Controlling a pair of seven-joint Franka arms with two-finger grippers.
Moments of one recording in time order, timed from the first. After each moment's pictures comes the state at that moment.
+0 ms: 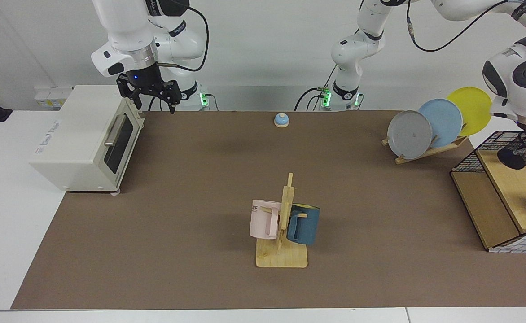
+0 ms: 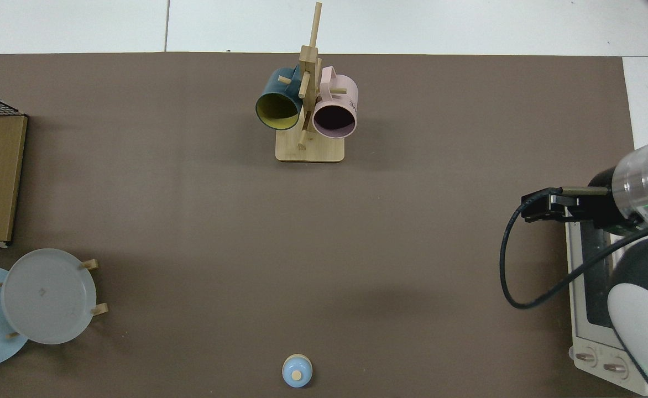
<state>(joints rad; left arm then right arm) 0.45 0.16 -0.07 -1.75 0.81 2.03 1.58 0.02 -0.07 0.14 -1.64 -0.05 1.51 0.29</state>
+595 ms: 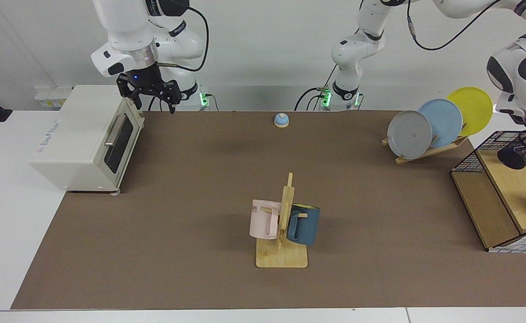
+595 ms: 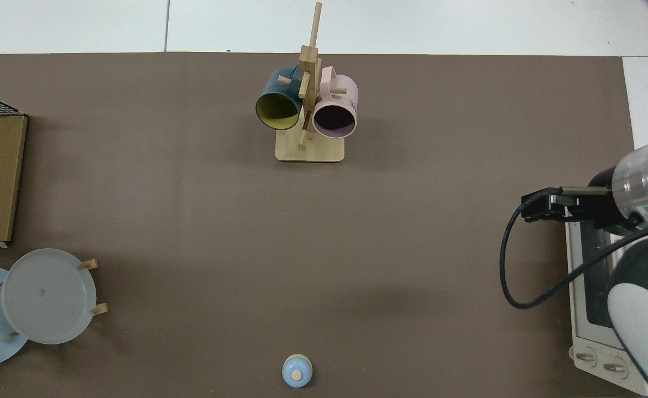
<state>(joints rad) 0.45 0.16 -0.07 -1.71 0.81 2.03 1.60 0.02 -0.07 0.14 -1.64 -0.05 1.51 0.29</state>
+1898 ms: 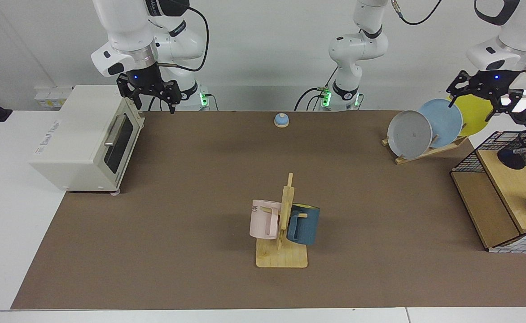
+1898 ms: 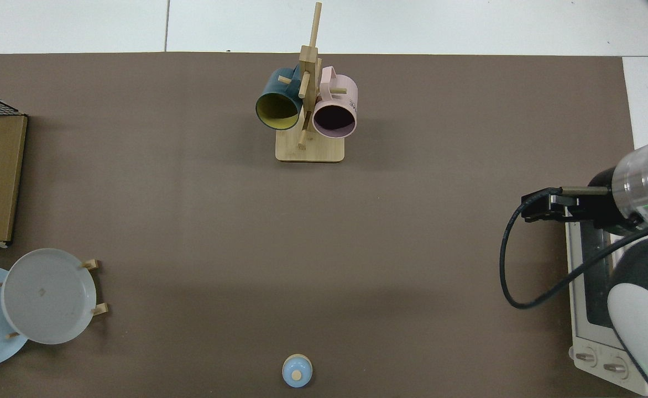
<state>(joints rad) 0.10 -0.03 0.05 -1.56 0.06 1.54 0.82 0.02 -0.07 0.14 -1.64 -0.05 1.51 0.29</state>
